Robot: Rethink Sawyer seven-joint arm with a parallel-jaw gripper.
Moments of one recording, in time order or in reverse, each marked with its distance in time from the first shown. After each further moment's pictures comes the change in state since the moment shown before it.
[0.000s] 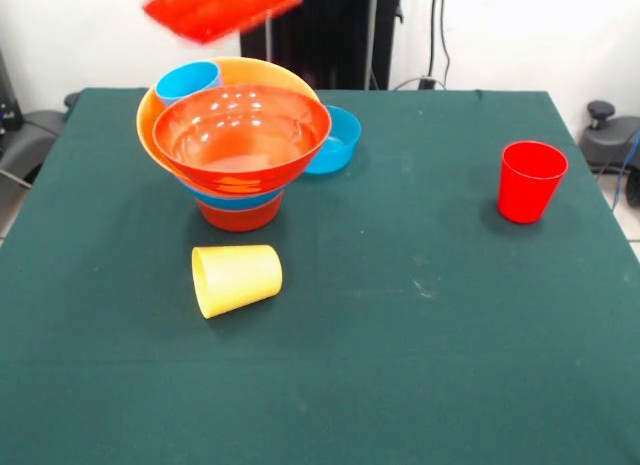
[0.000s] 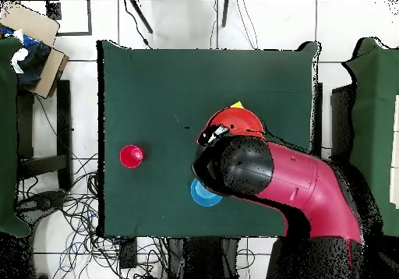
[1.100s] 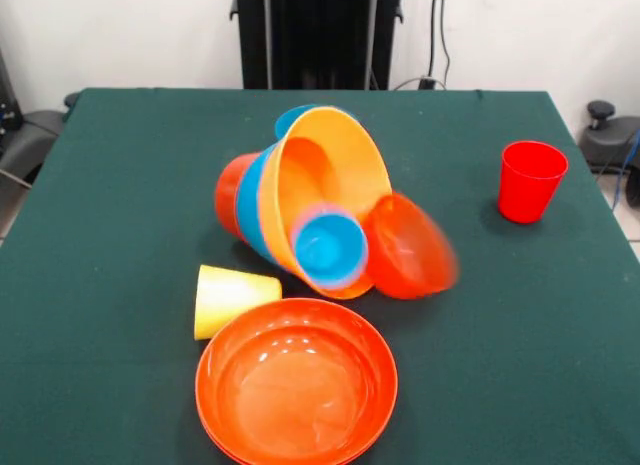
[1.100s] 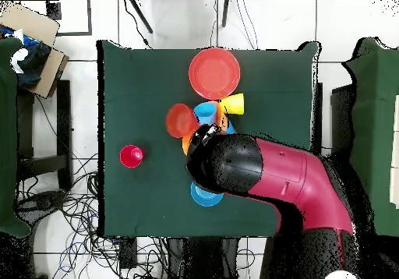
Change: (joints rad) arm -0.006 0.001 0.047 0.004 -0.035 0.000 0.000
